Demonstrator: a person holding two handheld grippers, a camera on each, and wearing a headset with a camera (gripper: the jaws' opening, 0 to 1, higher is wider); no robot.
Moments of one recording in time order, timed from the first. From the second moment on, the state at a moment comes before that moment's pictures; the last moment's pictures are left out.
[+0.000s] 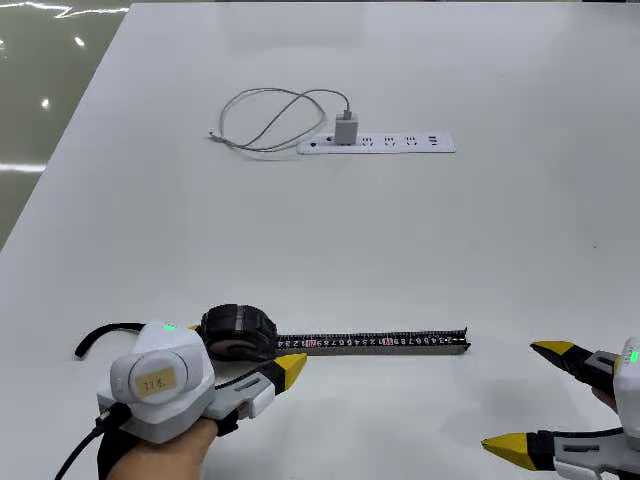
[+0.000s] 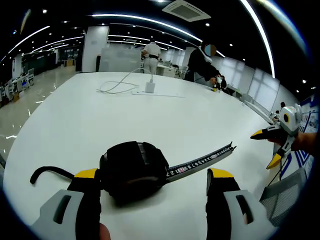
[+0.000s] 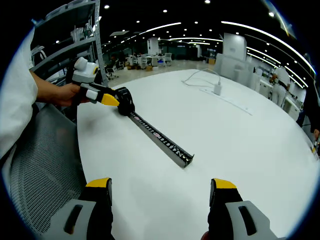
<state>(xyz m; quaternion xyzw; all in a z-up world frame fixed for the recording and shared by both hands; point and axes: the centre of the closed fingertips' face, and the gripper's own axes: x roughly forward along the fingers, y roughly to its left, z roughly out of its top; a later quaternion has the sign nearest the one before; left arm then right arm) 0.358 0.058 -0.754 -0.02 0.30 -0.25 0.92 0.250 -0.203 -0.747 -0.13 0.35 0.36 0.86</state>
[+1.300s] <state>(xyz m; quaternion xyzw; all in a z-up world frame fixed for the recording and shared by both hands) 0.377 0.073 -0.767 -0.04 0.31 -0.17 0.93 0.302 -0.208 -0.754 -0.23 0.37 0.43 0.79</state>
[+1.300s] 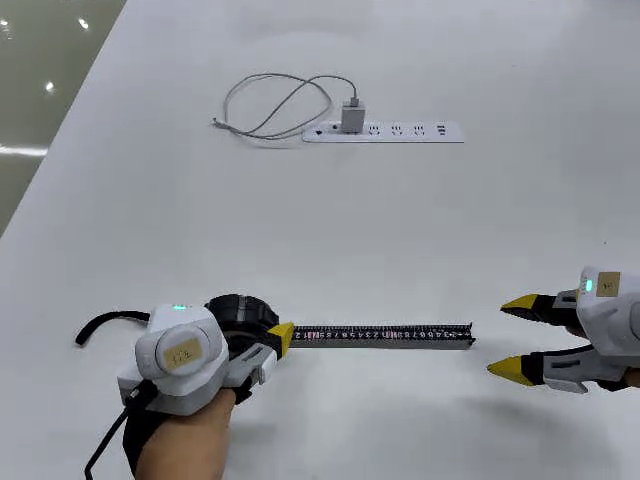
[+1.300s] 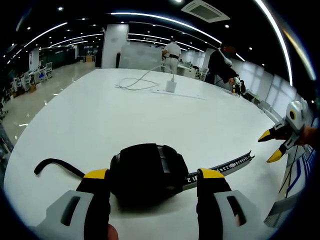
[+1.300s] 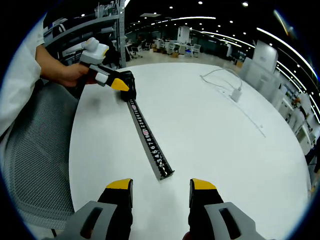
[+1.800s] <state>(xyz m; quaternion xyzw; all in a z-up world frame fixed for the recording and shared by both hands) 0.380 0.077 -0.772 -0.04 0.32 -0.15 0.93 0.314 -0.200 -0.766 -0.25 0.38 0.47 0.76</state>
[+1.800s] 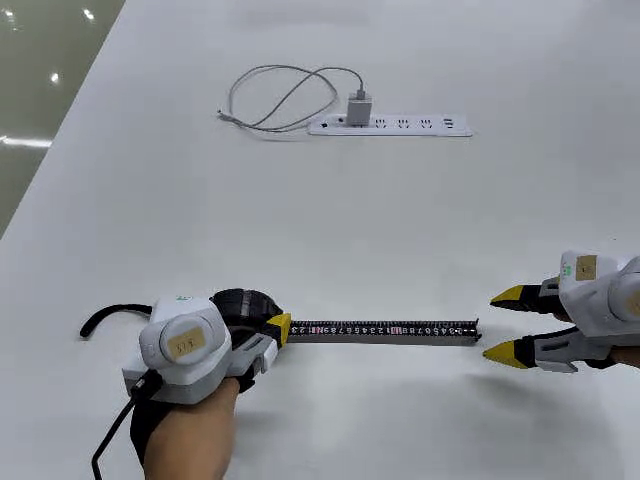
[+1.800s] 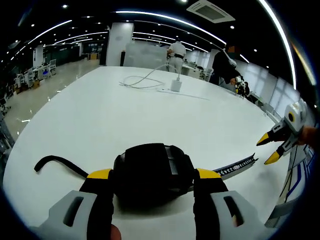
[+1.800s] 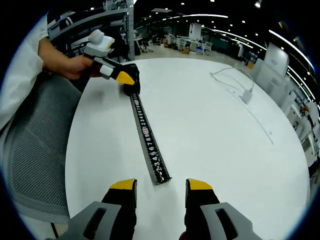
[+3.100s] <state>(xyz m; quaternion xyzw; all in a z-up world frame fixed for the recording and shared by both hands) 0.381 0.077 -0.774 -0.04 0.32 -0.16 0.93 0.321 -0.189 -0.795 -0.29 0.41 0.52 0.69</state>
